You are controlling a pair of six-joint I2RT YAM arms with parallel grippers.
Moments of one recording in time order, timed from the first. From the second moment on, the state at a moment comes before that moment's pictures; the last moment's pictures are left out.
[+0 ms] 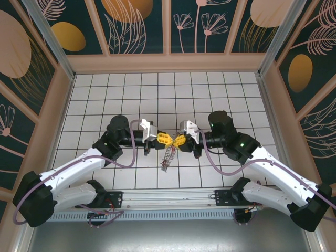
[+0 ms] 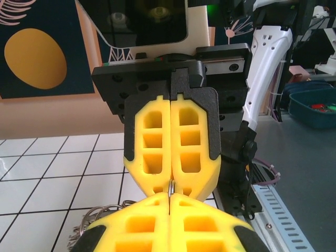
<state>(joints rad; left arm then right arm) -0.73 1.09 0.64 0.39 0.92 0.08 0.79 0.93 0.86 -0.40 -0.66 -0.27</state>
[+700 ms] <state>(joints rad) -0.74 1.10 0.83 -0.16 0.83 0.34 0.80 0.95 0.86 -0.49 -0.60 -0.31</state>
